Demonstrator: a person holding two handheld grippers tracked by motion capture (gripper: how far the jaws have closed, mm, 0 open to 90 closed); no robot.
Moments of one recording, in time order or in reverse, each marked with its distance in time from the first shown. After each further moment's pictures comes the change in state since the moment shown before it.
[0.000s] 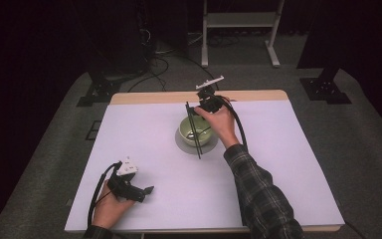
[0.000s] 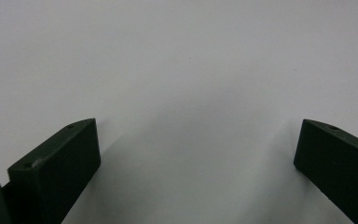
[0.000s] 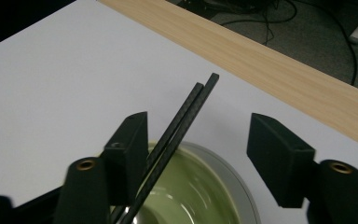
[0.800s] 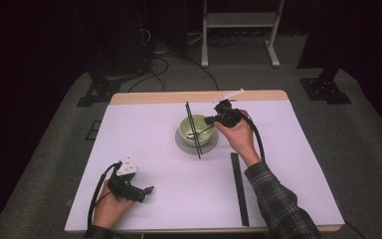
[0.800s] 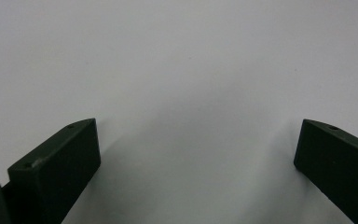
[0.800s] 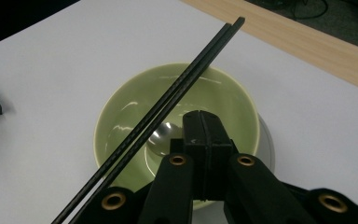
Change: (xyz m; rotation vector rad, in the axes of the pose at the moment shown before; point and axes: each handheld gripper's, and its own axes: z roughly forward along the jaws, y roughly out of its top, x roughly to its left) left arm 0.000 0.000 0.000 0.000 0.001 0.001; right arm 0.000 -0.050 -0.052 -0.002 0.106 -0.037
